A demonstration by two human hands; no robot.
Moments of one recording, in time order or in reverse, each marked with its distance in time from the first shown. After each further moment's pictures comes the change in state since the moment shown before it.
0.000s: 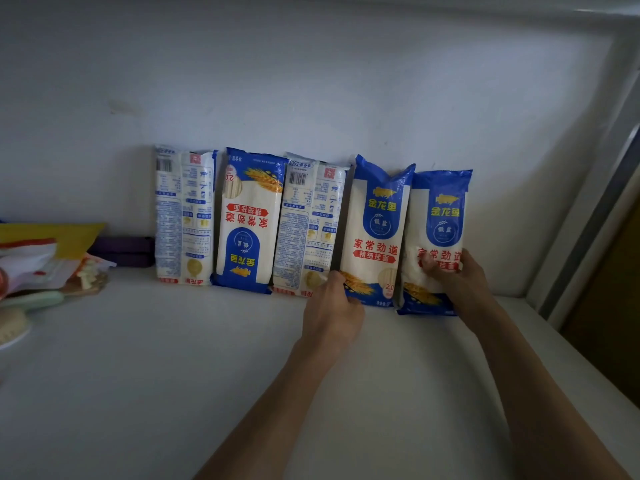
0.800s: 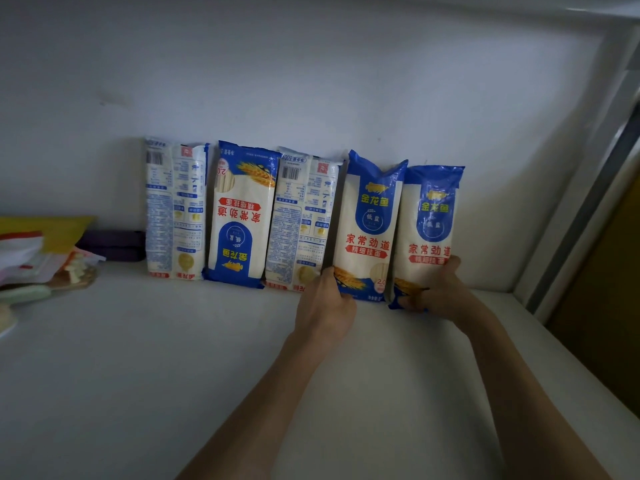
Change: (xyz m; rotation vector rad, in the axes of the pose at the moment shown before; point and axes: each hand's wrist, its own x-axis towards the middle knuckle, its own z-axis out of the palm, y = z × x) left_hand 0.004 -0.005 0.007 -0.023 0.000 0.012; right_hand -0.024 -0.014 0.002 -0.412 -0.155 0.151
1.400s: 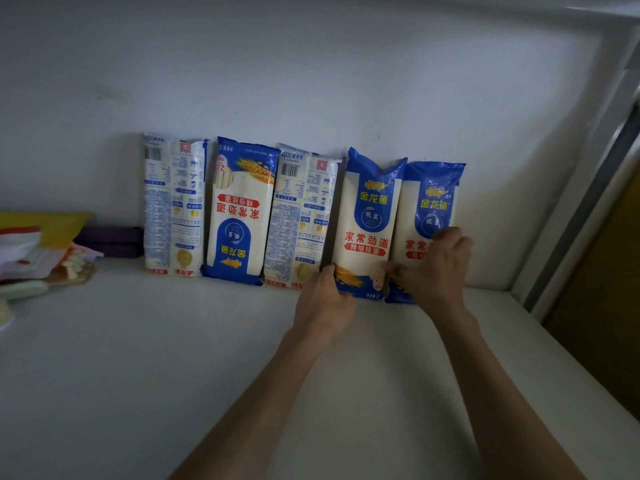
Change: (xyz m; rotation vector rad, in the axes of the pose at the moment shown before) left_hand 0.001 0.001 -0.001 -0.075 -0.061 -0.026; right_hand -0.006 -0.022 0.026 -0.271 0.615 -0.312
